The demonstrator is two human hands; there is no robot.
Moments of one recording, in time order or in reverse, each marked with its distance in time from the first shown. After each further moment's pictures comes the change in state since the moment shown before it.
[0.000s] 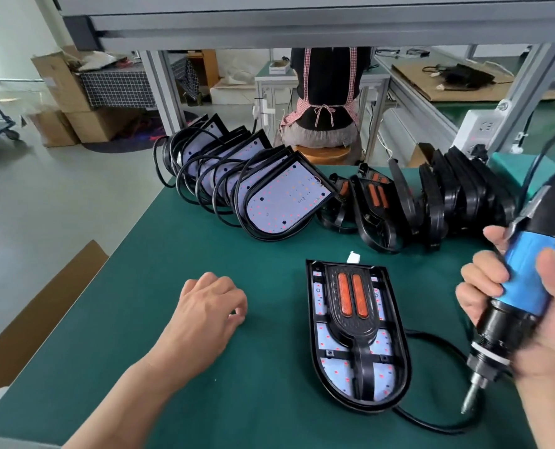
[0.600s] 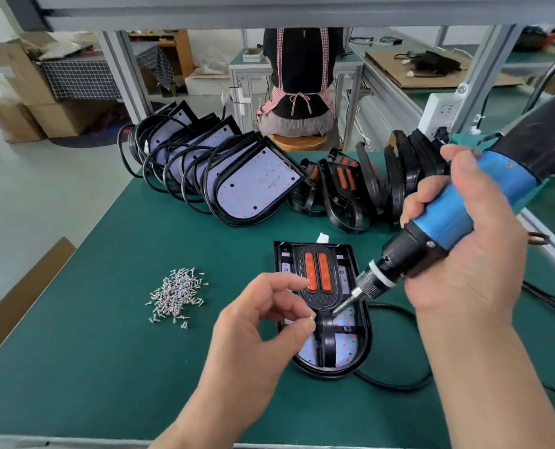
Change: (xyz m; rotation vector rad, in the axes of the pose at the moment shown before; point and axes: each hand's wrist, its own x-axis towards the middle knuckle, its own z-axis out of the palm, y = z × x) left_hand -0.026 0.135 -0.012 -1.169 0.124 -0.177; right_hand -0.010 0.016 0.129 -0.279 0.213 -0.490
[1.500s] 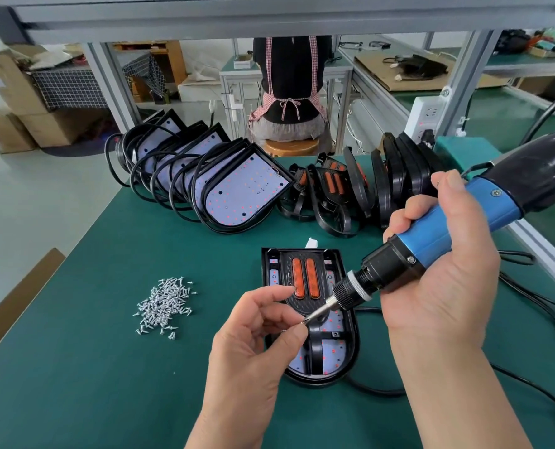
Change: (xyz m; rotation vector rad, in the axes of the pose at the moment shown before) left_hand -0.003 -0.012 0.023 -0.272 0.129 -0.041; right_hand -0.008 0.004 0.003 0.023 0.204 0.007
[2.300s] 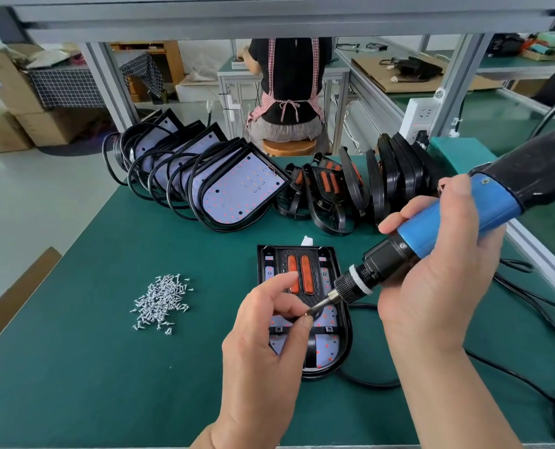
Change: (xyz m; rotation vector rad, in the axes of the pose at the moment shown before) left_hand -0.006 -0.005 0.016 0.497 0.104 0.369; right_hand -0.008 -0.007 0.004 -0.136 0.122 -0.235
